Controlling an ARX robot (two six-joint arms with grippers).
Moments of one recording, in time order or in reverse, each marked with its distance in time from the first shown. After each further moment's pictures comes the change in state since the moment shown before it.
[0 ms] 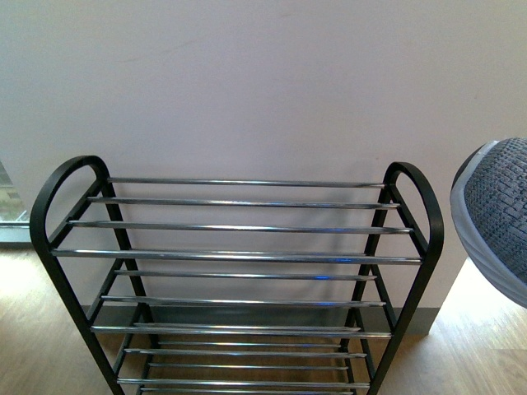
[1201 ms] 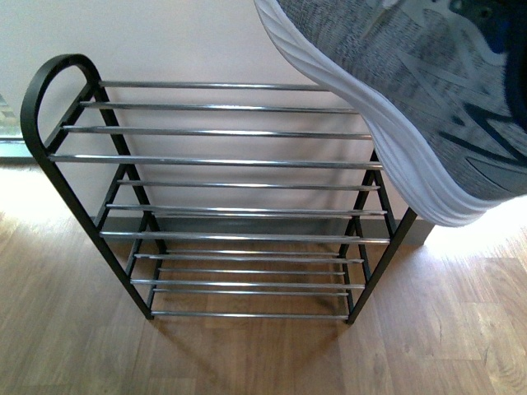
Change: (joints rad) left arm 0.000 0.000 0.000 0.000 0.000 0.000; right arm 0.487 0.871 0.737 -0.126 0.319 0.577
